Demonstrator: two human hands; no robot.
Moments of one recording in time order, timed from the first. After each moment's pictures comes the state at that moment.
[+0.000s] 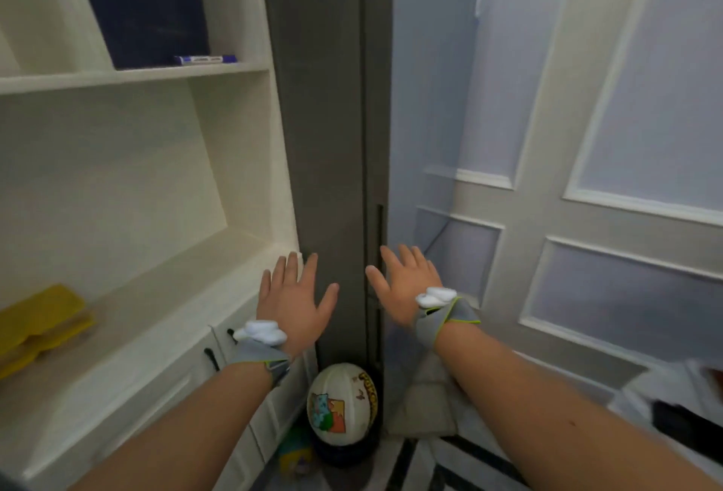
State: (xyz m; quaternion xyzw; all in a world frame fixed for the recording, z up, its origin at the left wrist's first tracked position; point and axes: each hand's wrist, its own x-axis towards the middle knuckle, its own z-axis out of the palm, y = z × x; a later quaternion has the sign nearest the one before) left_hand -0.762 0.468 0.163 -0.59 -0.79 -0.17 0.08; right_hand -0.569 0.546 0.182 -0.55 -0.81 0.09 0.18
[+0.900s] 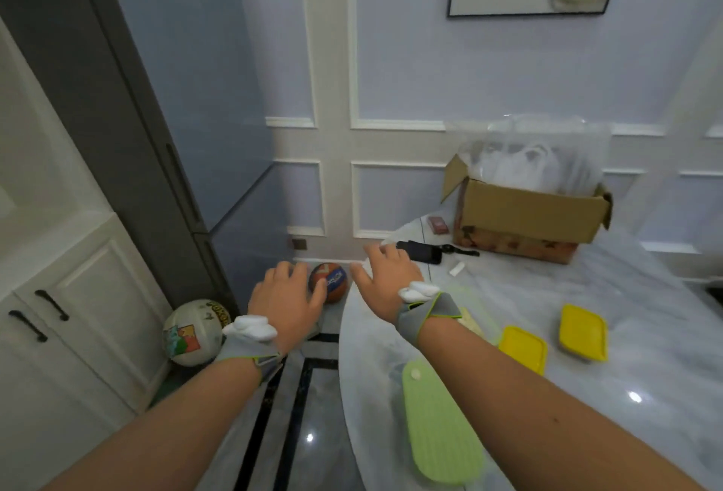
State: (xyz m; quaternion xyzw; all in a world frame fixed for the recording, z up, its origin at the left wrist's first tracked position) left_hand -0.380 0.241 0.135 -0.75 -0.65 -0.15 0.01; right_hand -0.188 0.238 0.153 -0.68 -0.70 0.09 0.19
